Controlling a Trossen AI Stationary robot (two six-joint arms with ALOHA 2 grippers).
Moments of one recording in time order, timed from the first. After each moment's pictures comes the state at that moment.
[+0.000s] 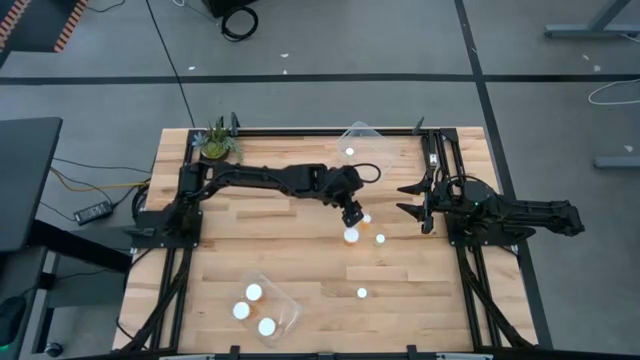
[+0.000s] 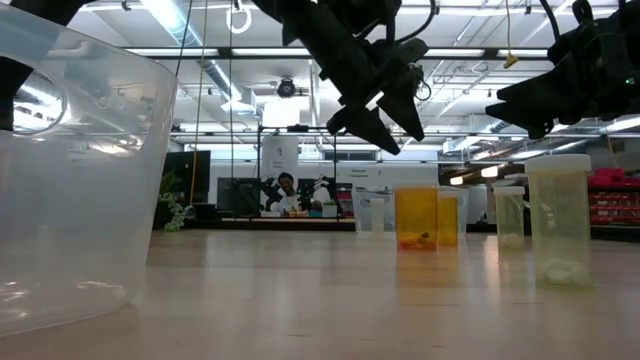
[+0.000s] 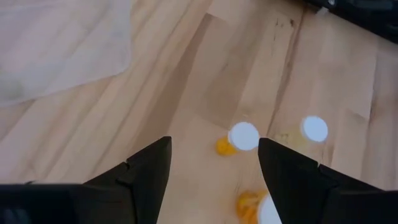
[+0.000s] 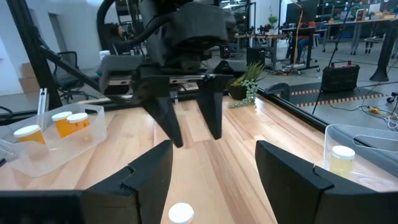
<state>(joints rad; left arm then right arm) 0.07 2.07 1.71 -0.46 -0.08 -0.35 -0.11 0.04 0.01 0.02 0.07 0.08</state>
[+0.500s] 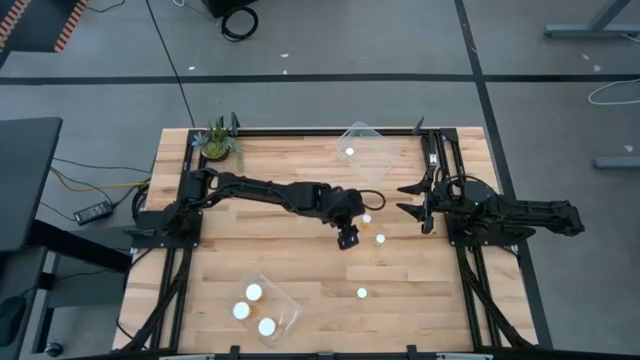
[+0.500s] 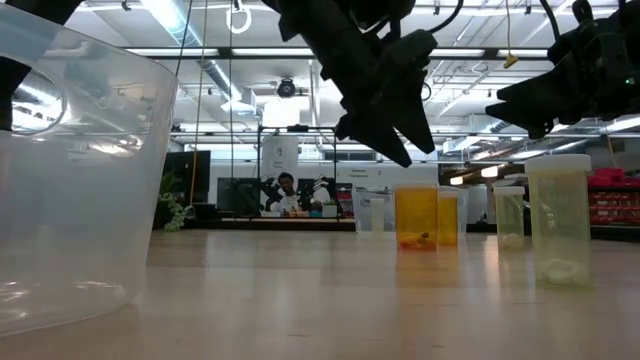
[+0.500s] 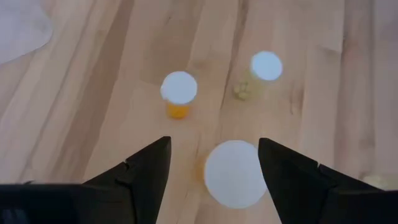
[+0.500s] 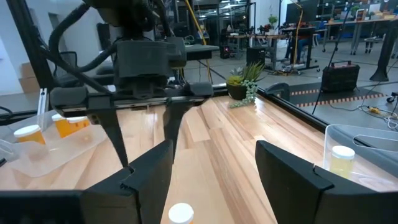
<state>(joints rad) -0.01 2.11 1.71 -0.50 -0.05 -0.27 -0.11 0.04 0.01 0.02 0.07 0.08</state>
